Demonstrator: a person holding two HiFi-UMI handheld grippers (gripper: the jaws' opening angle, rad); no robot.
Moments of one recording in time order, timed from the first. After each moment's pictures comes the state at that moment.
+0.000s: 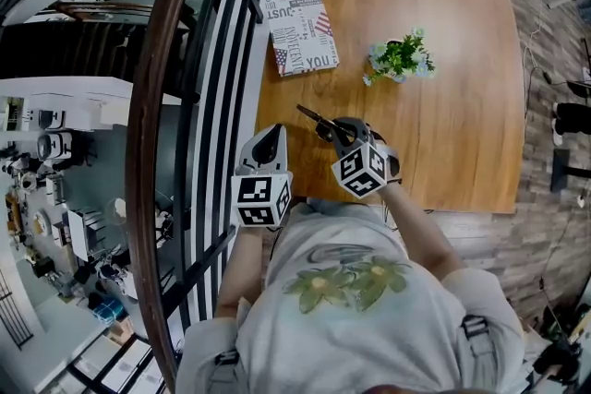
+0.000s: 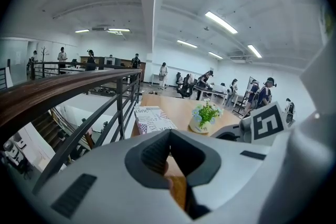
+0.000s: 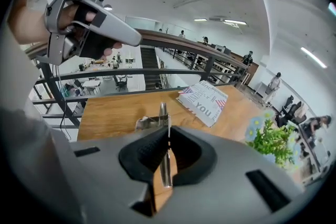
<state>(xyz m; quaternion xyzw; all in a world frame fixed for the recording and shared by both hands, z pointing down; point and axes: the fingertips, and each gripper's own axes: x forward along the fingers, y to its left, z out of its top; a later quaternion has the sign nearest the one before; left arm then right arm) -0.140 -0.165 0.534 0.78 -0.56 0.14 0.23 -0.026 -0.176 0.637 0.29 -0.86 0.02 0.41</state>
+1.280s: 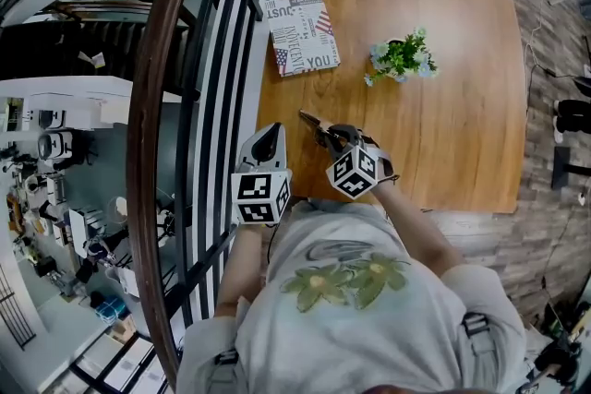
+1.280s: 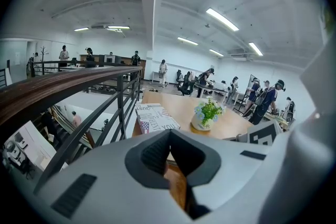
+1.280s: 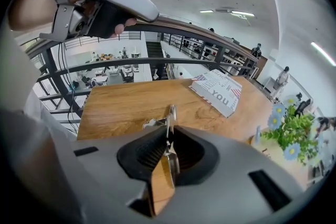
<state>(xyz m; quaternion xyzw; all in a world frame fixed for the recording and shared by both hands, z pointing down) -0.144 -0.168 0.543 0.78 -0.56 0.15 0.24 -0.035 -0.153 0.685 0.26 -0.86 0.04 0.45</state>
